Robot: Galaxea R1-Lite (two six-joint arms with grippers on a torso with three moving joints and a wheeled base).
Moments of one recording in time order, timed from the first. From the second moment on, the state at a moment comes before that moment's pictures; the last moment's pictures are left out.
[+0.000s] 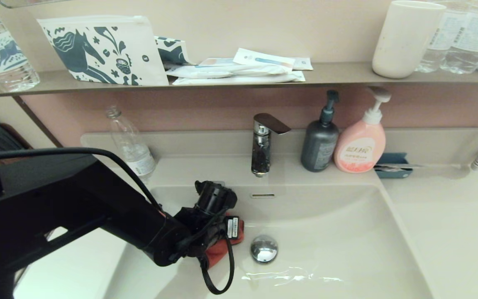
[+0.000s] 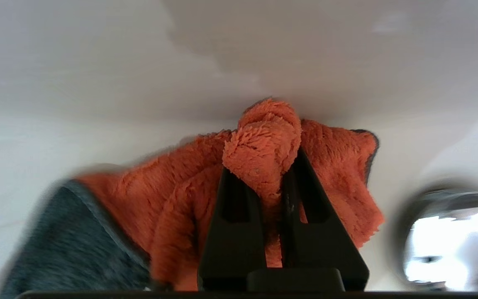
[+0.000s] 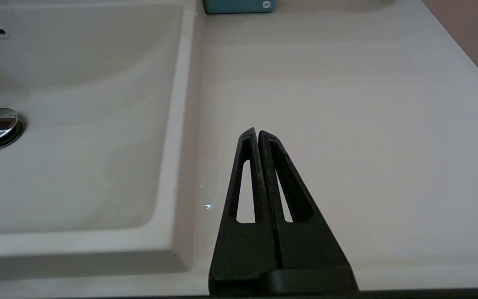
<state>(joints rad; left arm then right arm) -0.63 2.11 -0.90 -0.47 0.38 -0.34 -0.01 0.00 0.00 0.00 -0.03 0.01</state>
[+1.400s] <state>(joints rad) -0.94 2.37 -1.23 -0.58 0.48 -0.44 -0.01 0.00 0.00 0.00 -0.03 0.01</state>
